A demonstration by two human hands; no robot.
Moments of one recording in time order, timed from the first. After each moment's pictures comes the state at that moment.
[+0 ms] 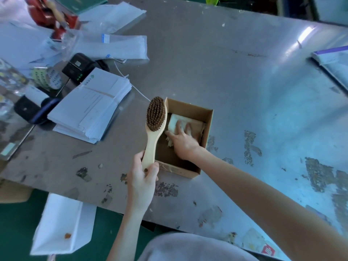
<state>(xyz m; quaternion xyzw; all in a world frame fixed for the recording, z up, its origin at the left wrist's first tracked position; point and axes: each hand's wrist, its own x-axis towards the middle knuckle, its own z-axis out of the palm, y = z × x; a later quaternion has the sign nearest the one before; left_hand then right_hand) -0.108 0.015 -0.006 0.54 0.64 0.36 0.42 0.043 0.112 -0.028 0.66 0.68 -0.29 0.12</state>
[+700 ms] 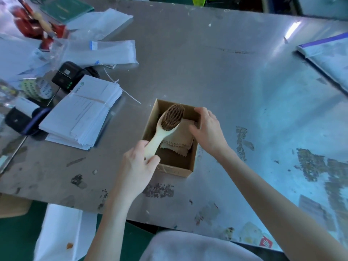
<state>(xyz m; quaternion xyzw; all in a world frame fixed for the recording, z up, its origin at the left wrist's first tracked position) -0.103 0.049 0.034 0.74 0.60 0.19 0.26 0.108 0.082 0.019 0.74 0.57 -0.24 -0.28</state>
